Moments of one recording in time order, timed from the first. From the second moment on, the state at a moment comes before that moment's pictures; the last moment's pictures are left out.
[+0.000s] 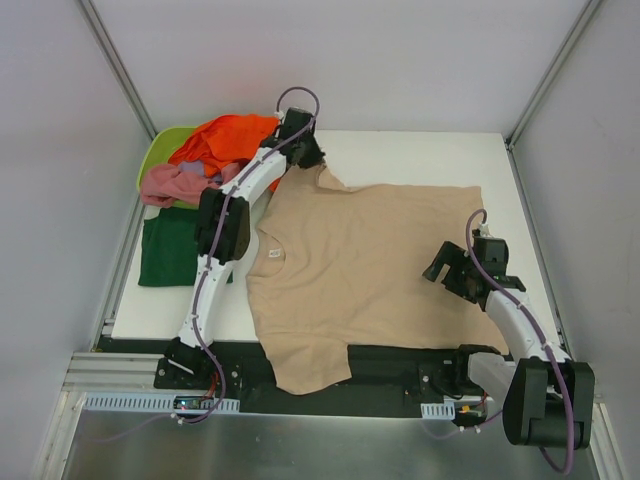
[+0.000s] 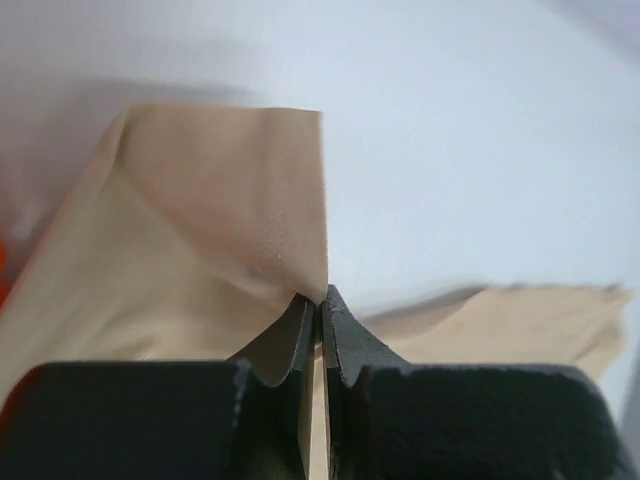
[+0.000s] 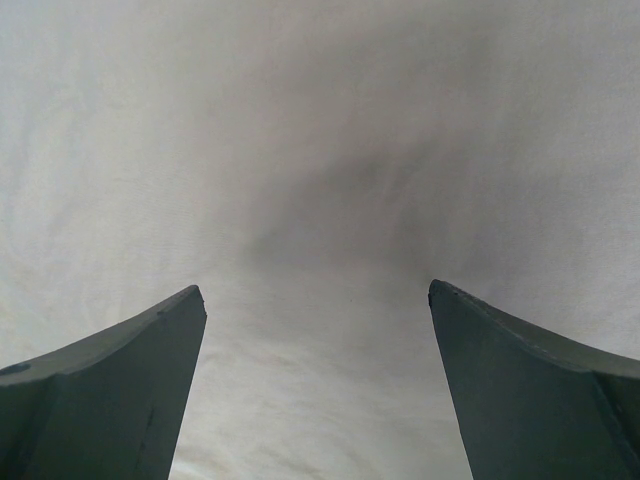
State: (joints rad) left arm -0.40 2.42 2.17 -0.52 0.05 -0.71; right arm -0.03 1.00 0.46 -0.39 -0.16 0.43
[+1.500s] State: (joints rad) left arm -0.45 1.94 1.31 -0.24 0.28 -0.59; right arm -0.02 1.50 0.89 -0.51 0.02 0.38
